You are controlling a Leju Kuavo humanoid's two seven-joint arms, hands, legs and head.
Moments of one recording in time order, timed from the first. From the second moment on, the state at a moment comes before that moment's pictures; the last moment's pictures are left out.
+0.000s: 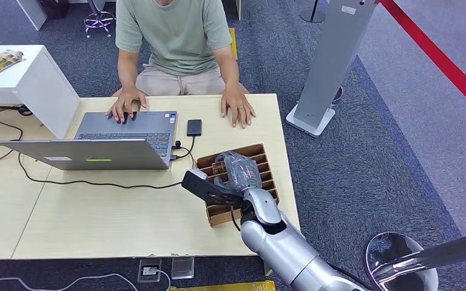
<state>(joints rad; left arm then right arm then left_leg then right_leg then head) -0.13 0.07 -1.18 -0.21 1.30 0.14 0.01 -0.49 0.15 0.83 -1.00 0.94 -0.30 0.34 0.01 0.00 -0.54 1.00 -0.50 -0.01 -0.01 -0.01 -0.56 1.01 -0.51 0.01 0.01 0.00</state>
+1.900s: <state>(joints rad) -0.15 0.07 -1.20 -0.21 1.27 0.15 0.03 -0.53 0.20 0.72 -0.97 0.77 -0.59 0.05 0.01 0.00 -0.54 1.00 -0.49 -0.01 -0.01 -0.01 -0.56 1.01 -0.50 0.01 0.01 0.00</state>
